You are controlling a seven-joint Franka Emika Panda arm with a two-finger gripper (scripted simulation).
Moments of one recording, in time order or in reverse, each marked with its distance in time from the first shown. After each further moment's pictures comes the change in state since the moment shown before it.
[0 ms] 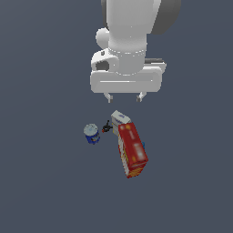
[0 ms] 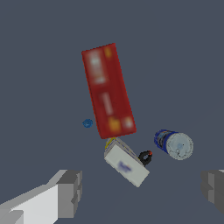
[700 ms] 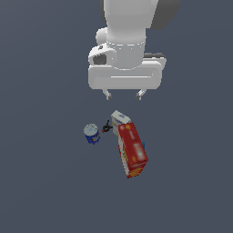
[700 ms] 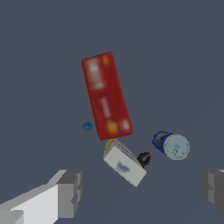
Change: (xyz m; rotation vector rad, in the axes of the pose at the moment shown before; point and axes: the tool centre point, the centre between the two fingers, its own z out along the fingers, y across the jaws) arm 0.002 0.004 -0.013 0.003 0.024 0.014
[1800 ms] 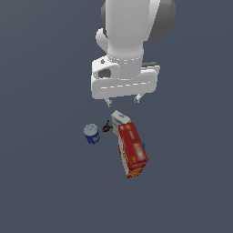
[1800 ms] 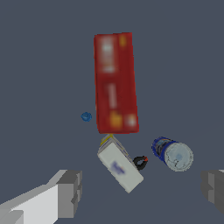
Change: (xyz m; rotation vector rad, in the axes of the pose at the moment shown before) arm -0.010 0.000 0.031 -0.003 -0.017 -0.190
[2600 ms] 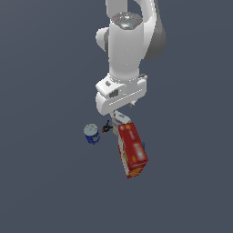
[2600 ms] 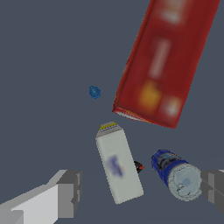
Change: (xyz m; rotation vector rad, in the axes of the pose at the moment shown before) arm -0.027 -0.004 0.063 0.006 -0.036 -0.405
